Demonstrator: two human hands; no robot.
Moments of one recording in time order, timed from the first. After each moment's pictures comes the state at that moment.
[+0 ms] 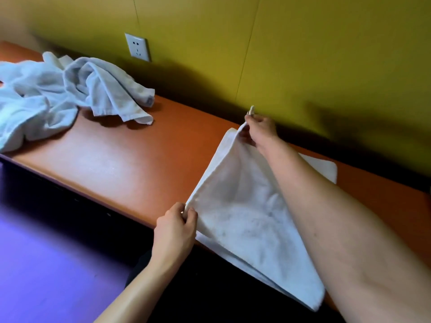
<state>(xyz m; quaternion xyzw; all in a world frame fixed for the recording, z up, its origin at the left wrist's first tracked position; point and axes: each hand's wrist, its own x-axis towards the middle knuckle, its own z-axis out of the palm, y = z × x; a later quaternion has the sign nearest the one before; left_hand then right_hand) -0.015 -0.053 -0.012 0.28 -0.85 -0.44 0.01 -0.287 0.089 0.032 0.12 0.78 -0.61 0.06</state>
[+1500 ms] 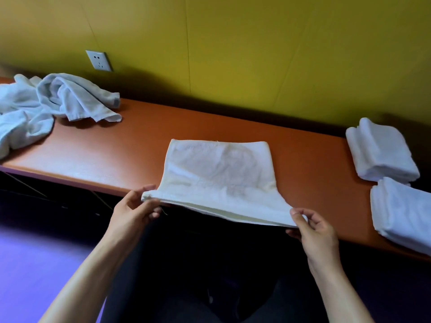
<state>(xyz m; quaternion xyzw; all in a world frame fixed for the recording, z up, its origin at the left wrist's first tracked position) 0.094 -0.049 0.038 0.20 -0.59 -0.78 0.00 0.115 0.325 0.011 0.24 0.69 -0.67 -0.09</state>
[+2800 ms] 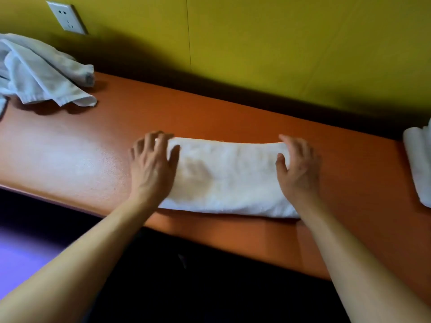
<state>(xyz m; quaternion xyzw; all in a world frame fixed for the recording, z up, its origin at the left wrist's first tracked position) -0.115 -0.013 -0.043 0.03 -0.96 -0.16 0.21 -0.147 0.313 -0.056 -0.06 0.96 -0.18 -0.22</state>
